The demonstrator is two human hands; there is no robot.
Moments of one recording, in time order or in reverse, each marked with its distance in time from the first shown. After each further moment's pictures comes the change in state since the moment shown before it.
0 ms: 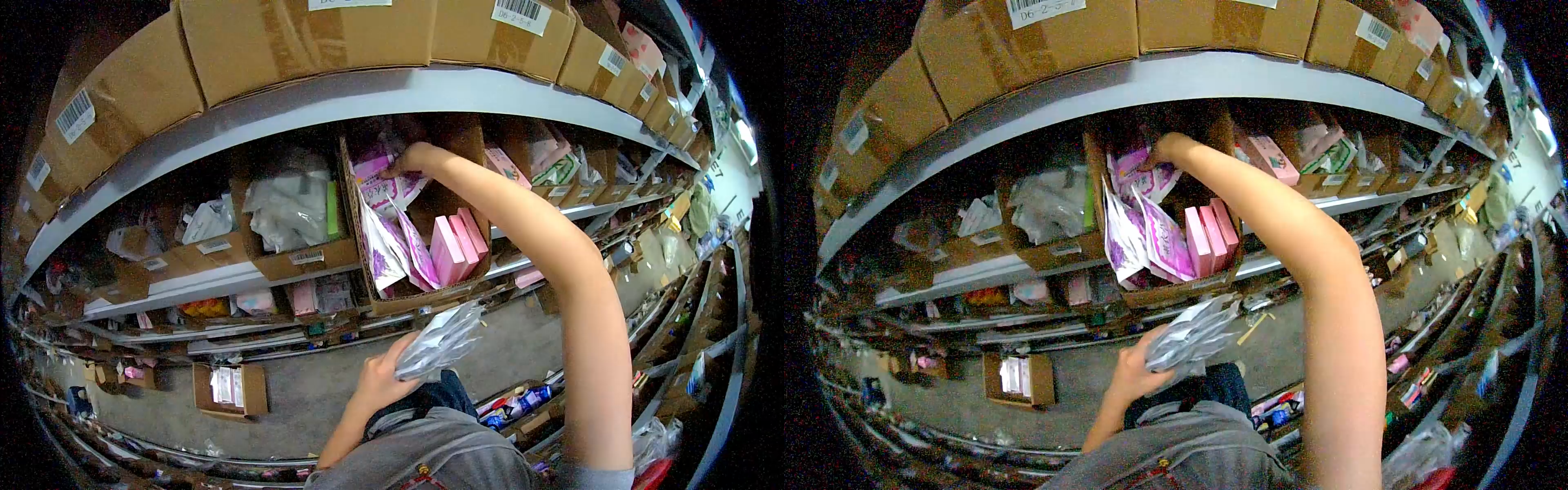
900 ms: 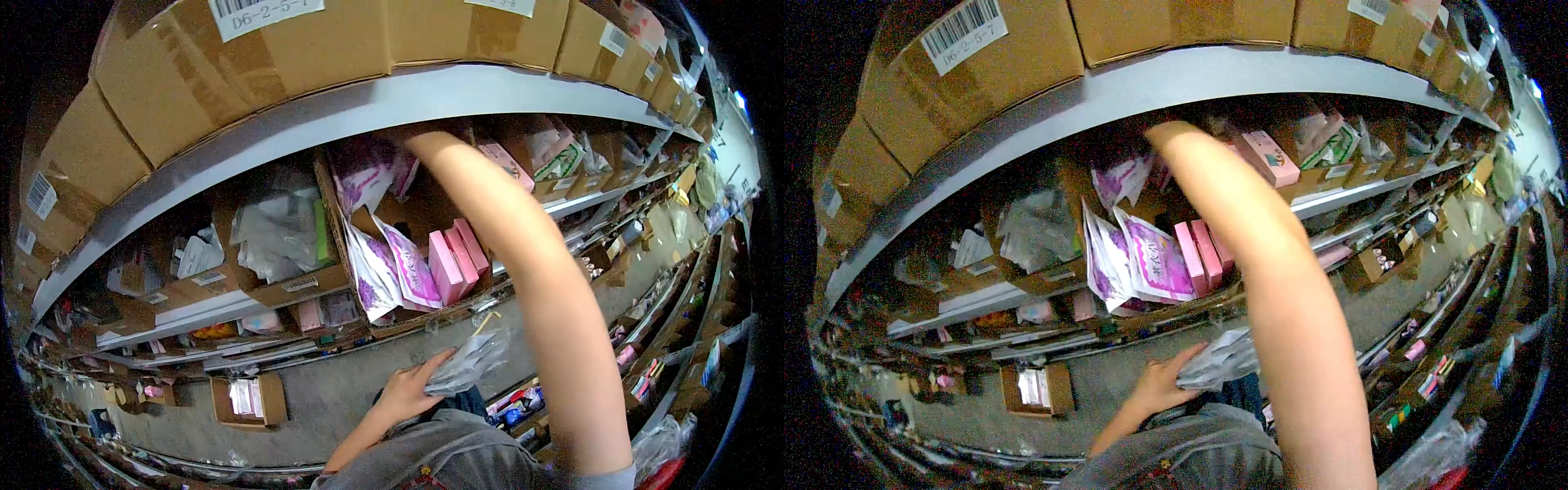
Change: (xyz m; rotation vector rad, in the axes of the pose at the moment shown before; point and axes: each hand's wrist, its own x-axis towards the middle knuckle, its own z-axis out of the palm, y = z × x) left_hand 0.018 -0.003 0.014 0.086 -0.424 -0.062; right_hand 0.034 -0.003 -0.013 -0.129 0.032 -0.100
